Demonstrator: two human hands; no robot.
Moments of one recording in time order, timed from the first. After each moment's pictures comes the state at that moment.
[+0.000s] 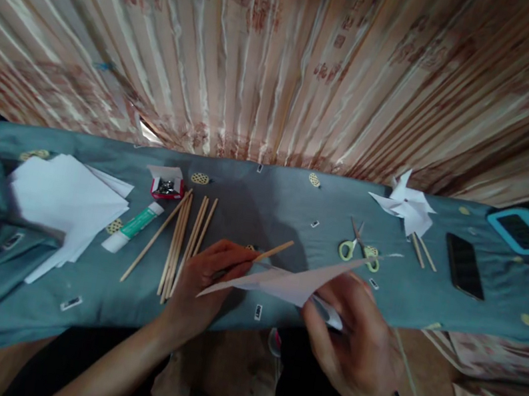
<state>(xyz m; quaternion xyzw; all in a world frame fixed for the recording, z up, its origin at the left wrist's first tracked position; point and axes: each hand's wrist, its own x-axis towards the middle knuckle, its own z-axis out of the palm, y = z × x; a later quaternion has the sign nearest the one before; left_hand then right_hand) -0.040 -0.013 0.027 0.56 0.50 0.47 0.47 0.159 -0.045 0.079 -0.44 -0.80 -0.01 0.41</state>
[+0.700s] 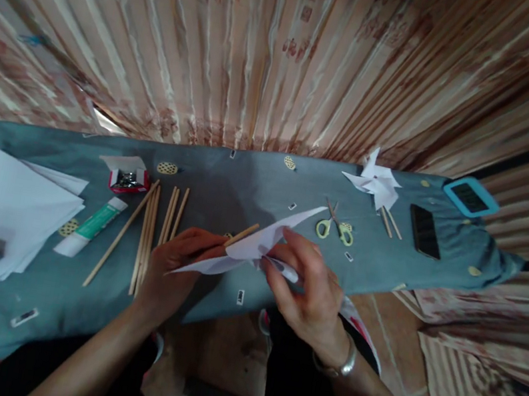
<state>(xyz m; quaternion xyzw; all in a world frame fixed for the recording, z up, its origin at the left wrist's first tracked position) -0.046 -0.001 0.025 0.57 0.53 0.43 0.45 0.158 -0.036 0.048 -0.48 -0.77 0.05 0.41</state>
